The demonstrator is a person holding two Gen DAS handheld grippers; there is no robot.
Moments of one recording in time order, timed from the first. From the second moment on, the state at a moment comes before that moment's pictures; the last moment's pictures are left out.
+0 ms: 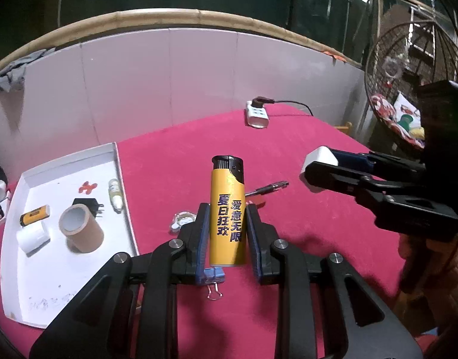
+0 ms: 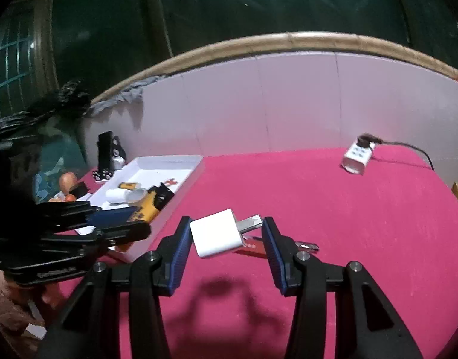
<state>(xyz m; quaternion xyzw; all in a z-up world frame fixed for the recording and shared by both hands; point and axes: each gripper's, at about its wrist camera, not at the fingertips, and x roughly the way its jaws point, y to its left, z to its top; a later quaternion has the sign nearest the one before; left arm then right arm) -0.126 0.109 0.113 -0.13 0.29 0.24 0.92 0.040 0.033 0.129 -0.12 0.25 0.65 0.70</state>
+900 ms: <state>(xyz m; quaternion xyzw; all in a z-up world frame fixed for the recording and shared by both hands) -0.195 0.137 0.131 -0.16 0.23 0.30 0.91 -0.003 0.067 0.149 -0.14 0.24 0.69 0.67</state>
